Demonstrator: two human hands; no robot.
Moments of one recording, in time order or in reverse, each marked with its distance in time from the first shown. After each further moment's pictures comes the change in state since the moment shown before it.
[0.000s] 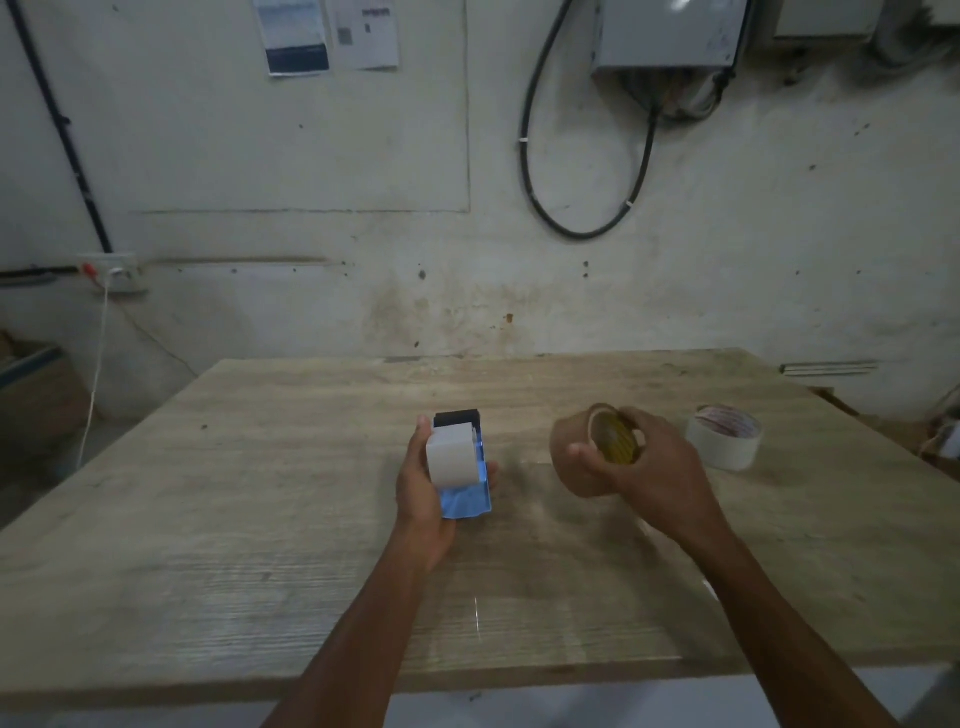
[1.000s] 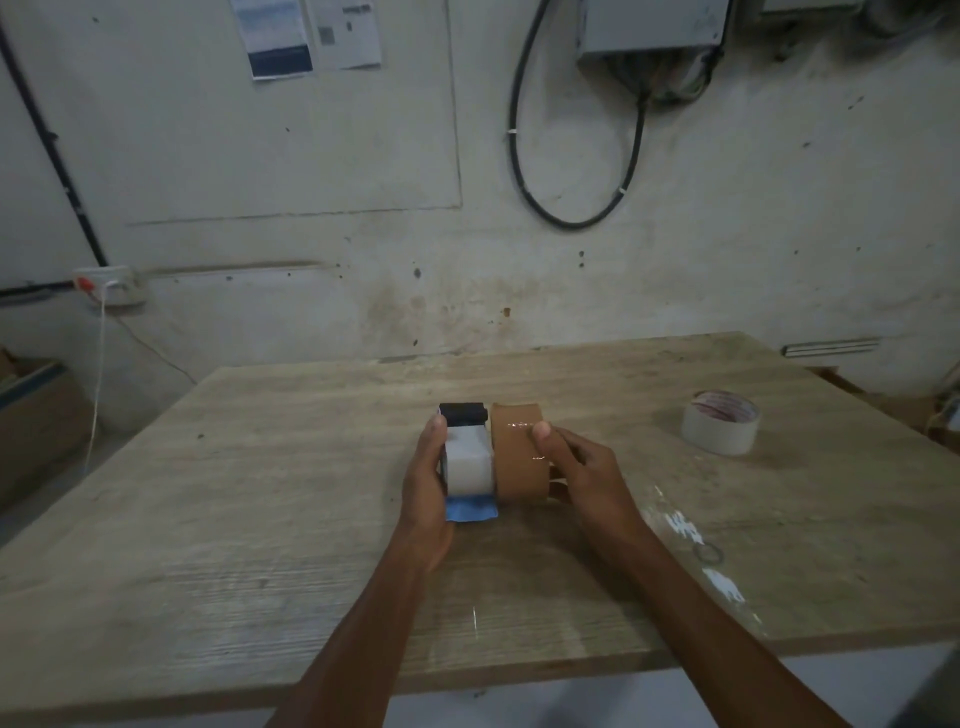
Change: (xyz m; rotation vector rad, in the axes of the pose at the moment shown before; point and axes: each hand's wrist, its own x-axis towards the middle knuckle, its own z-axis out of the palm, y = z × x) left_hand 0.015 -0.015 -0.006 0.119 -0.058 0.011; right_hand -0.020 -0.018 0.056 0.745 -0.209 0.141
